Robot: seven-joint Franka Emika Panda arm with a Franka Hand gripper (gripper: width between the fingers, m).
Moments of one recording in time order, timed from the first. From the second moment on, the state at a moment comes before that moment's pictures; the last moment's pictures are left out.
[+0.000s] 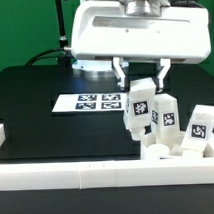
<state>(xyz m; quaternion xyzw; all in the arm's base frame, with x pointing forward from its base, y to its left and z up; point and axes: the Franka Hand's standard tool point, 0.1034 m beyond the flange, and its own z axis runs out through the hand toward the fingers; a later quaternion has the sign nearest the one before) 0.618 0.031 0.120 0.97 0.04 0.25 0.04</state>
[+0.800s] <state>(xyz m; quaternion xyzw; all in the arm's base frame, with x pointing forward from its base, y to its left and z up) 0.626 0.068 0.107 0.96 0.13 0.25 0.05</state>
